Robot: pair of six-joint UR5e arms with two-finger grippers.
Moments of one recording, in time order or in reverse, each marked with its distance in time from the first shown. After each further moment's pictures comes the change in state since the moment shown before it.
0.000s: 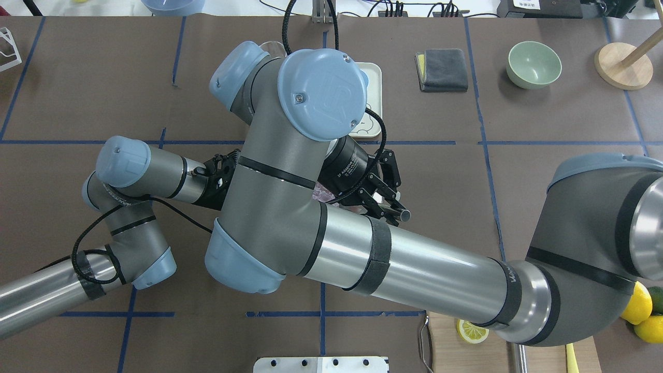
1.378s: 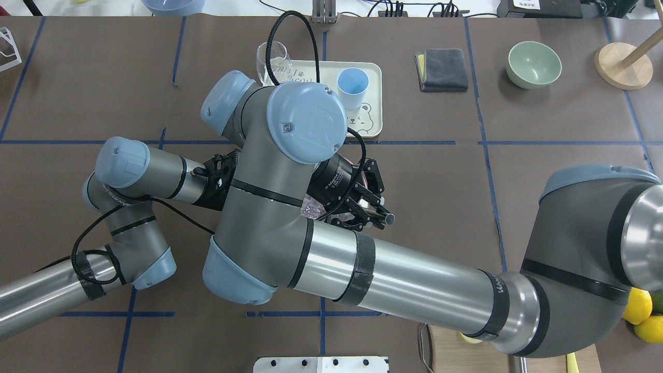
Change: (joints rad) left arm 0.001 0.000 0.001 -0.013 0.000 -0.008; right arm -0.037 -0.005 -0.076 0.134 -0.038 0.006
